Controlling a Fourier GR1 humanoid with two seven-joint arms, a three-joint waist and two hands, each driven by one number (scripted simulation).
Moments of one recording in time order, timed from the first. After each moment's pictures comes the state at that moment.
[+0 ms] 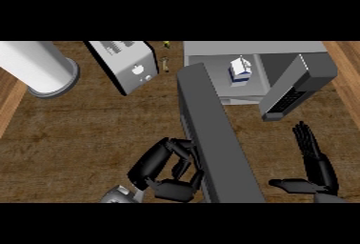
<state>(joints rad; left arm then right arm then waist) -0.16 0.00 -0.48 -1.52 -0.13 -0.13 -0.09 -0.13 -0.22 -0.25 -0.81 0.10 0.24 -0.92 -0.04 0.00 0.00</state>
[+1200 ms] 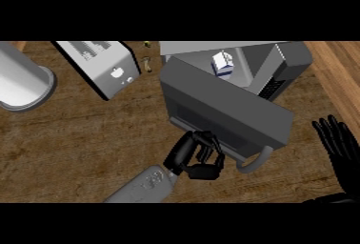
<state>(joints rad) -0.55 0.01 -0.86 -0.90 0.31 0.39 -0.44 0.10 -0.33 -0.13 -1.48 -0.19 0.46 -0.65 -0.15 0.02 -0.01</state>
